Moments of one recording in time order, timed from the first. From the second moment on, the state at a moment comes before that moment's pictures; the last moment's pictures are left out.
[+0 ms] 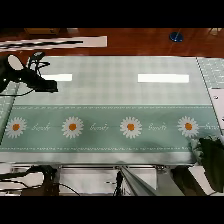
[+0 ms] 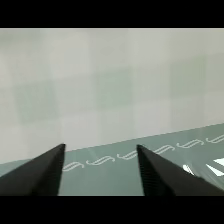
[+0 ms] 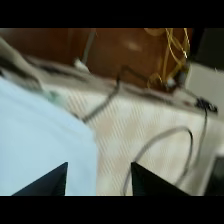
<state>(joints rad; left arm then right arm) 0.07 -1.47 1.28 1.36 -1.14 -1.30 -1.33 -0.91 0.86 -2.19 1.29 1.53</state>
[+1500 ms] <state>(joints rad) -0.29 -1.54 1.44 1.45 -1.16 -1.37 0.06 -1.49 1.47 -1.59 1.25 1.50</state>
